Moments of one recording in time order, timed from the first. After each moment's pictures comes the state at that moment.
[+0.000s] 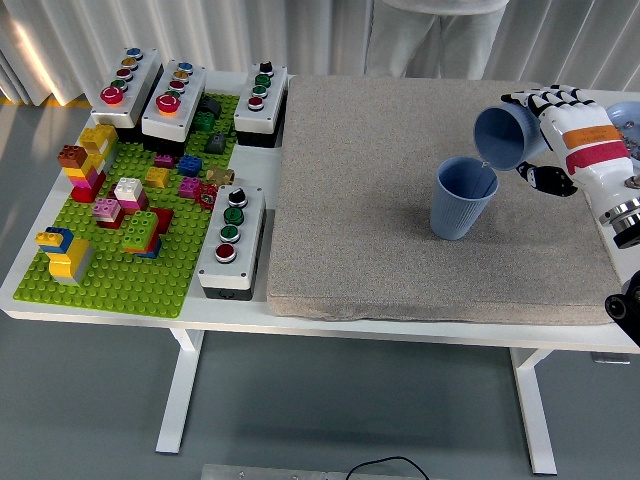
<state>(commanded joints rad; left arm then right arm) -0.10 0.12 -0.52 -0.18 0.40 0.10 0.19 0.58 -0.47 0.82 1.26 -2.05 -0.47 0.00</state>
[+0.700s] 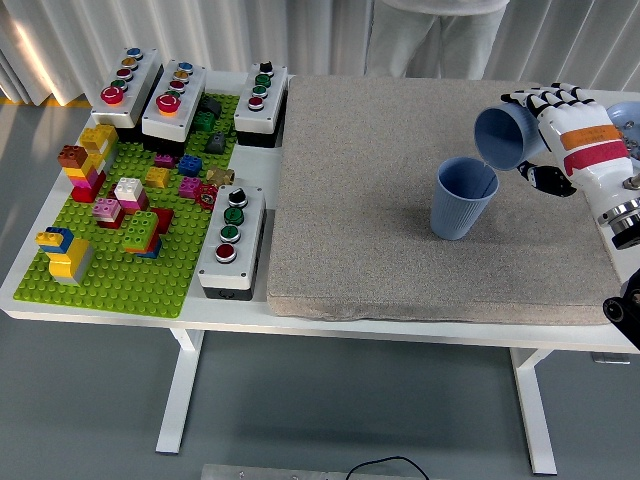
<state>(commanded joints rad) -0.09 0.12 -0.53 -0.18 0.41 0.10 0.19 0.59 -0.49 0.79 1.28 -2.08 -0.49 -0.04</state>
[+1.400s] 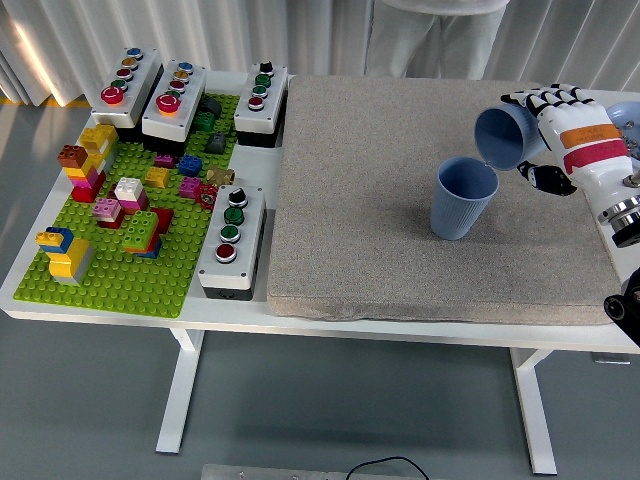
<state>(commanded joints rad) -0.10 0.12 -0.53 -0.18 0.40 0.10 0.19 0.59 -0.48 0.80 1.26 -2.04 -0.47 -0.04</state>
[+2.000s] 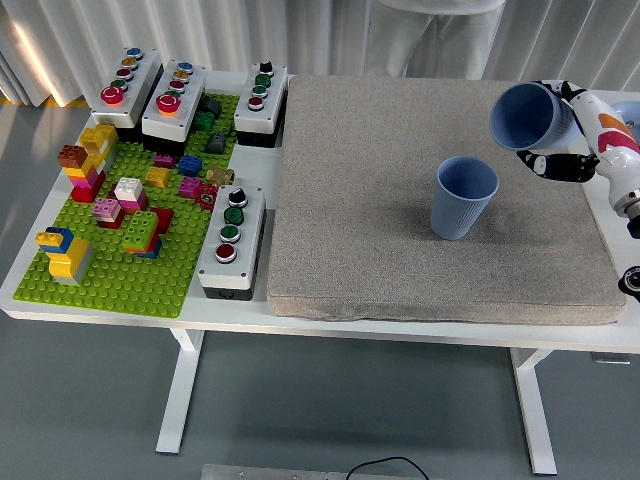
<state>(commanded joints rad) -0.09 0.12 -0.57 -0.18 0.44 0.10 0.20 0.58 -0.46 0.92 1.25 -1.49 -0.34 -0.01</state>
